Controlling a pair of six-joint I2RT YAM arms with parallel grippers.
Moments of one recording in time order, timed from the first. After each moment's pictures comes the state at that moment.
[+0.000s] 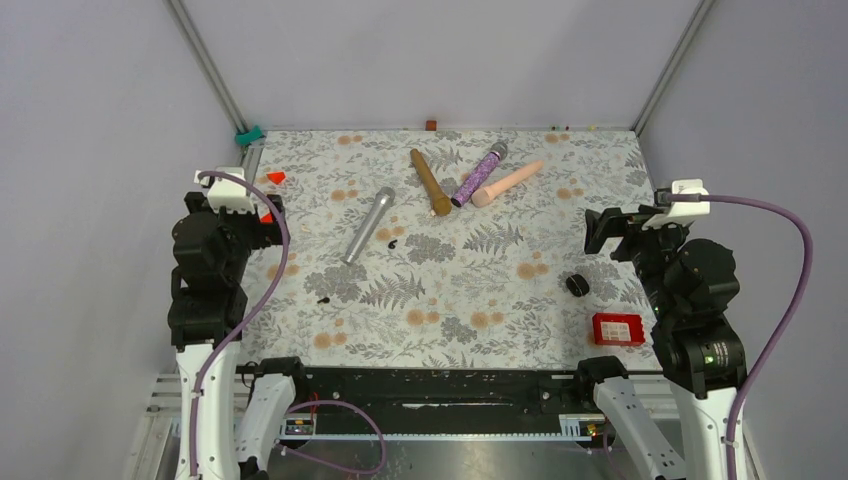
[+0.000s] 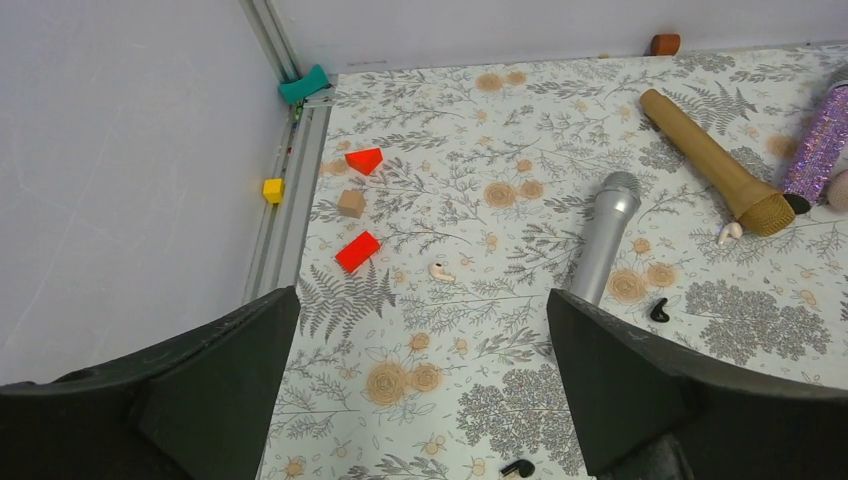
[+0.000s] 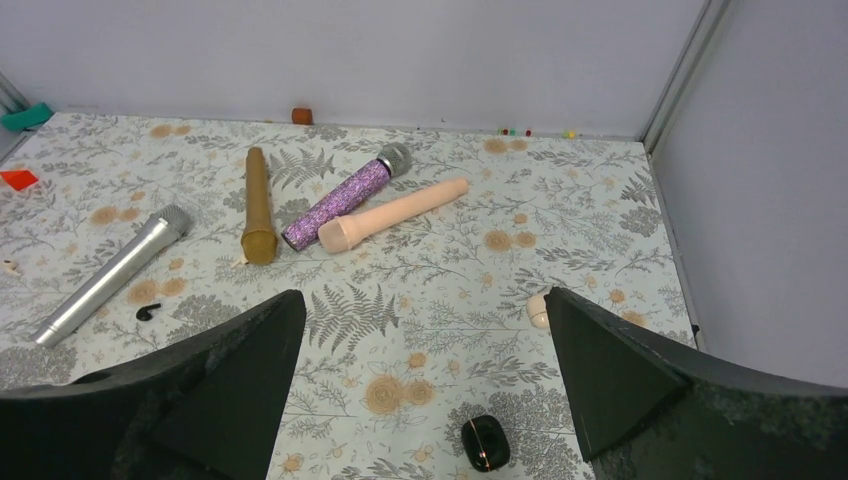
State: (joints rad) left arm 0.08 0.67 1.02 -0.54 0.03 0.11; right arm 0.15 0.58 1.12 -0.63 0.06 0.03
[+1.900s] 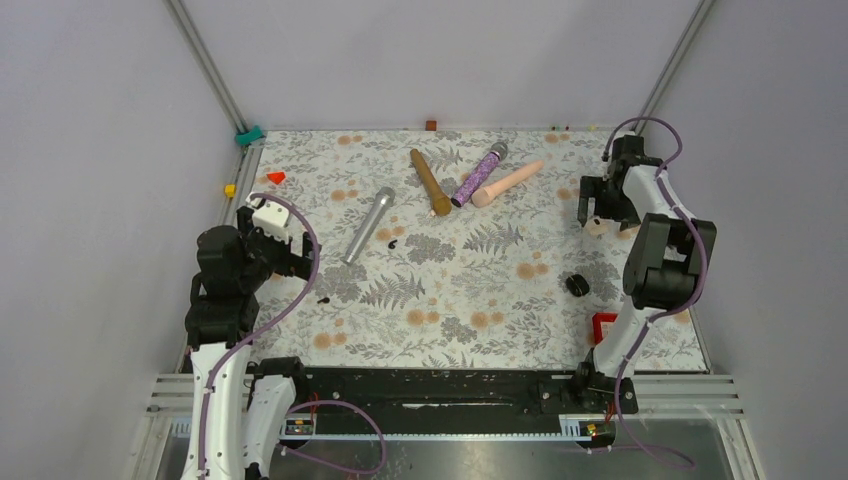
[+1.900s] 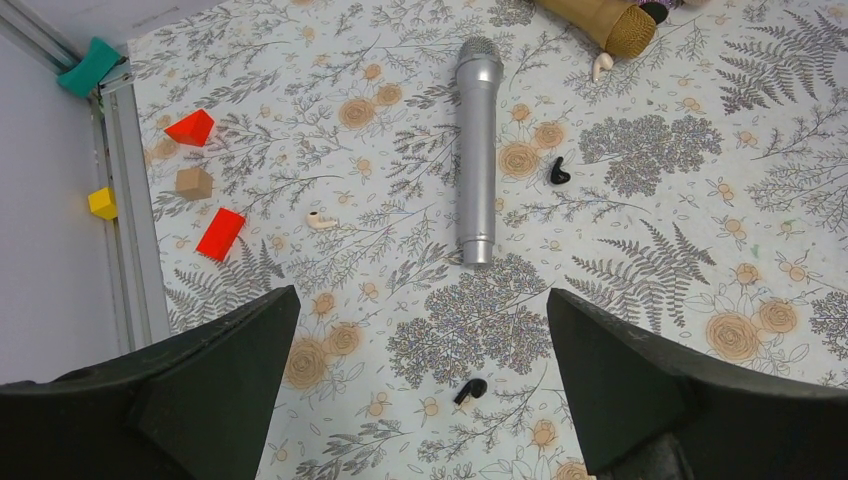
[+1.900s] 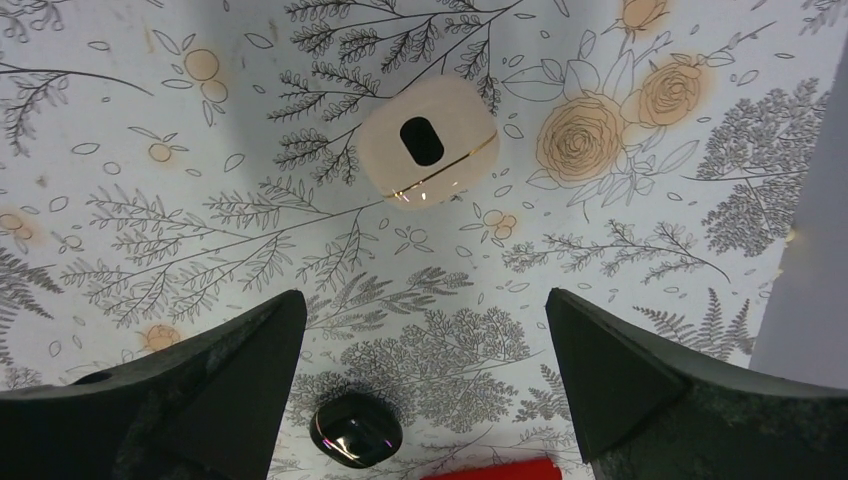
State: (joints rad) left arm 0.08 0.63 0.83 -0.60 0.39 0.28; right arm -0.17 1.85 1.44 -0.80 0.09 -0.03
